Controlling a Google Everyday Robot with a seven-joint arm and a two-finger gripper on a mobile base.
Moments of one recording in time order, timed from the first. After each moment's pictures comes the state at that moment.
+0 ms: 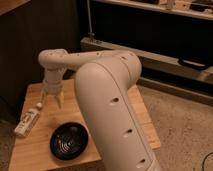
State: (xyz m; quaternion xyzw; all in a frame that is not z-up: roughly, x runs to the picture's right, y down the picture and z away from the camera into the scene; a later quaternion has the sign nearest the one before) arm -0.295 0.071 0.761 -0.39 0.27 0.71 0.52
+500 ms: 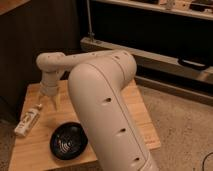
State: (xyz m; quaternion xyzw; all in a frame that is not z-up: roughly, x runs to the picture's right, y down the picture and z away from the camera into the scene) arm -0.321 0.077 0.770 -0.42 0.25 0.71 0.50
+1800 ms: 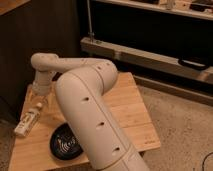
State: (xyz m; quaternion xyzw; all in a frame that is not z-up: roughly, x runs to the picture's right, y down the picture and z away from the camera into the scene) arm -0.374 0.081 0.798 -0.46 0.25 0.66 0.54
